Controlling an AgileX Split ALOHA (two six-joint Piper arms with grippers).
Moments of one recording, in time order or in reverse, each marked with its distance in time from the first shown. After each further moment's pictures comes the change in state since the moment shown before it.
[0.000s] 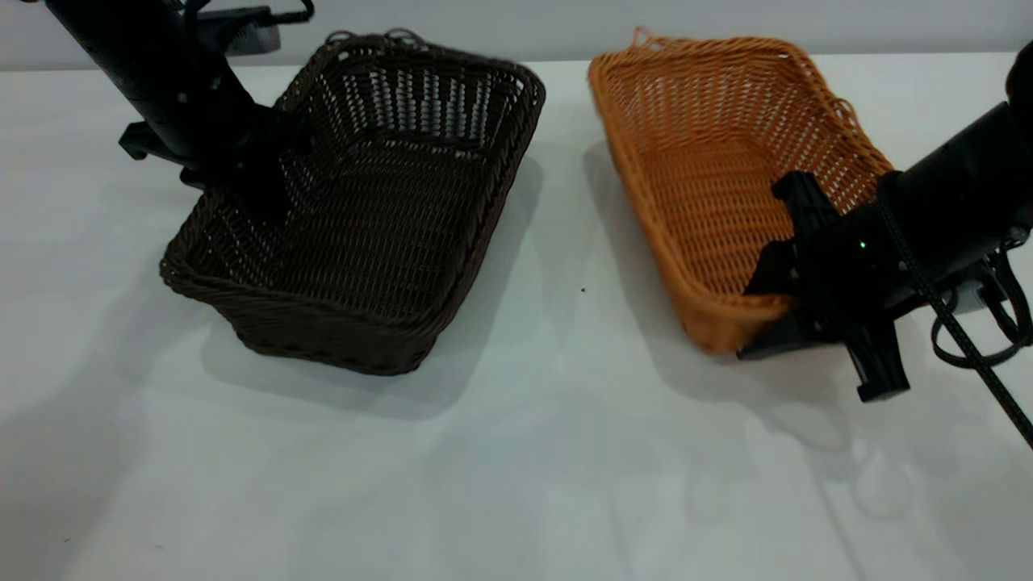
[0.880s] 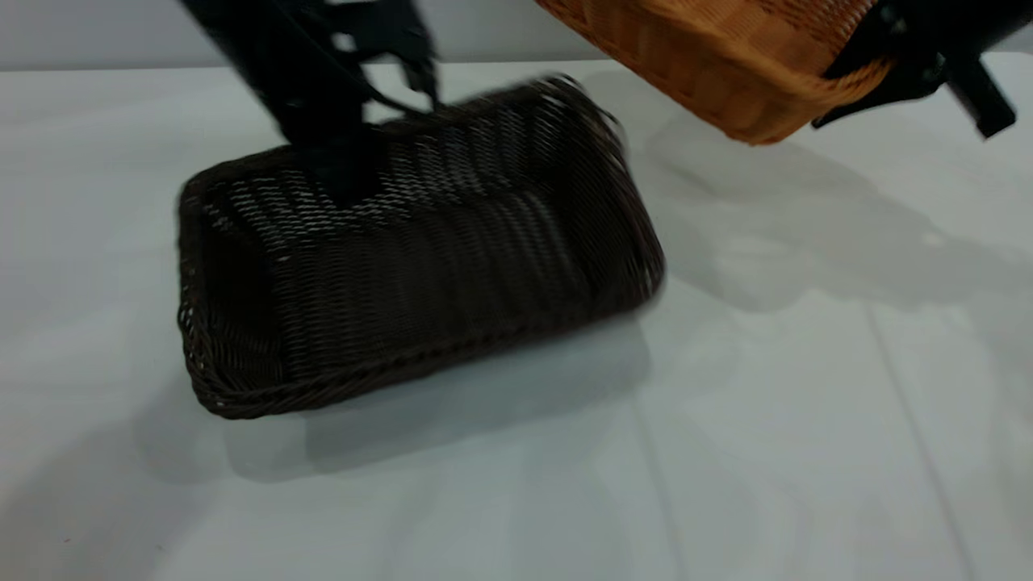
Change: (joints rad) left arm -0.232 -0.018 -0.001 0.149 -0.154 0.833; right arm -0.268 -0.068 -0.513 -0.842 0.495 0.075
